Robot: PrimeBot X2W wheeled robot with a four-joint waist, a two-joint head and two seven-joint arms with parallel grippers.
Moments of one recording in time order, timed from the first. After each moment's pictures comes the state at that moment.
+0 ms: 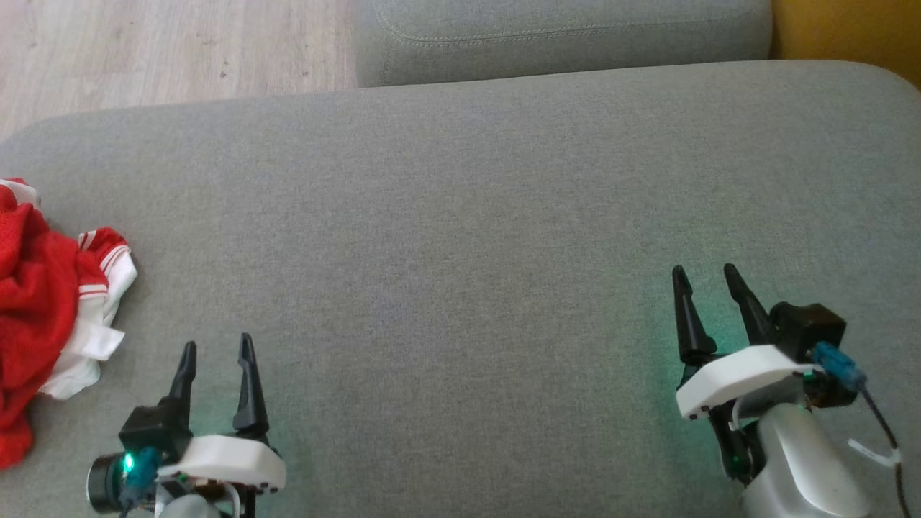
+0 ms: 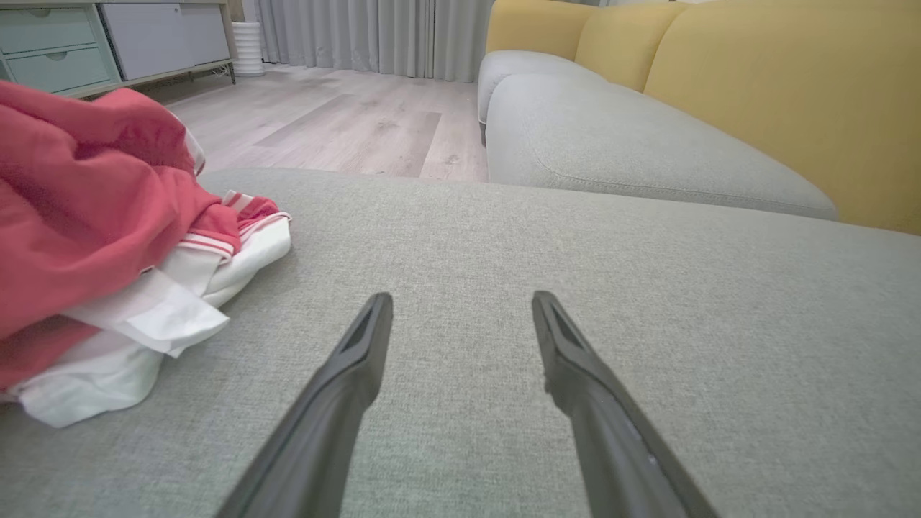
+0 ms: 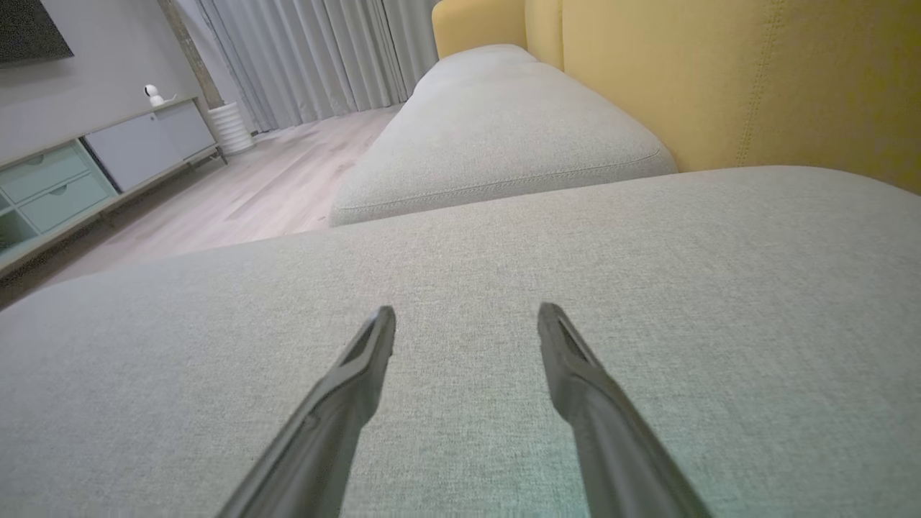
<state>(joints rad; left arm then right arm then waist) -0.09 0.08 -0.03 0.43 -0.23 -0.04 -0.21 -0.25 -0.06 0.08 0.57 0.22 0.13 -0.21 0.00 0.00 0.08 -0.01</state>
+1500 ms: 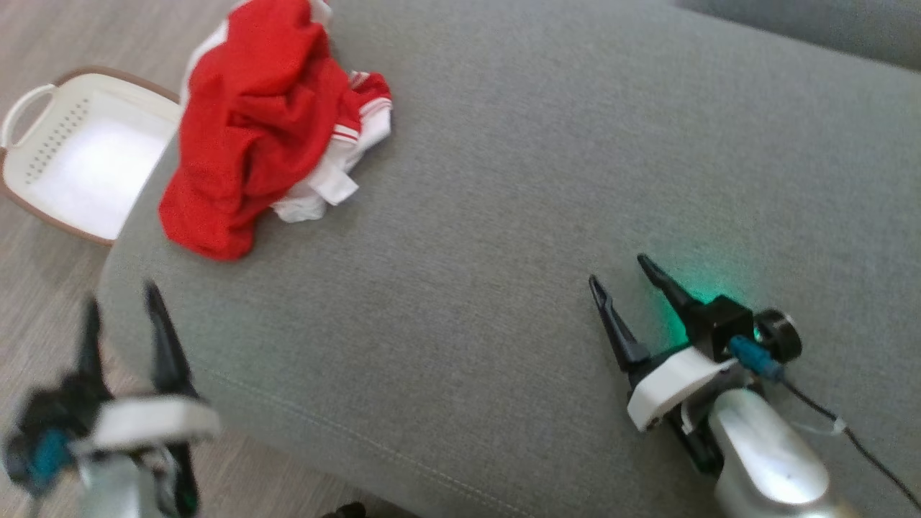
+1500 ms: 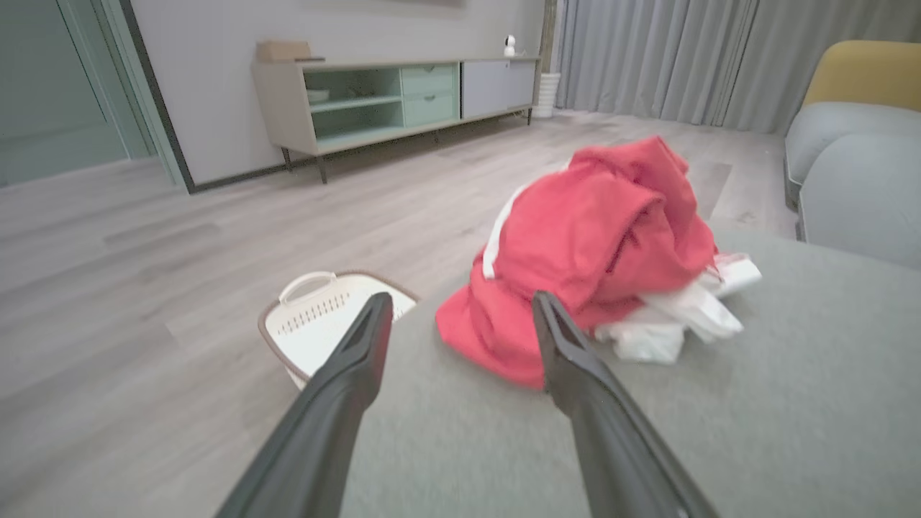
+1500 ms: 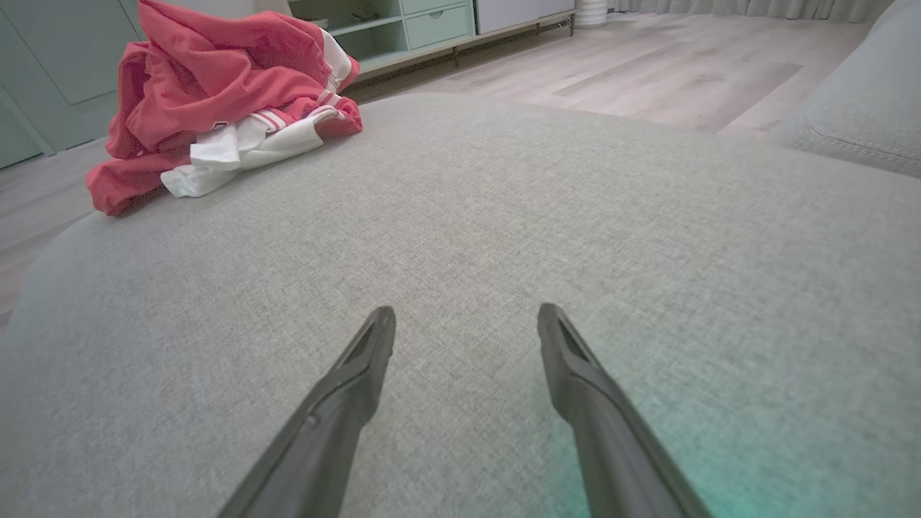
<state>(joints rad) -0.14 0.05 0.19 0.35 -0.18 -0.07 -0.25 -0.31 -0.13 0.36 0.57 0.12 0.13 -0.25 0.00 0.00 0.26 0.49</state>
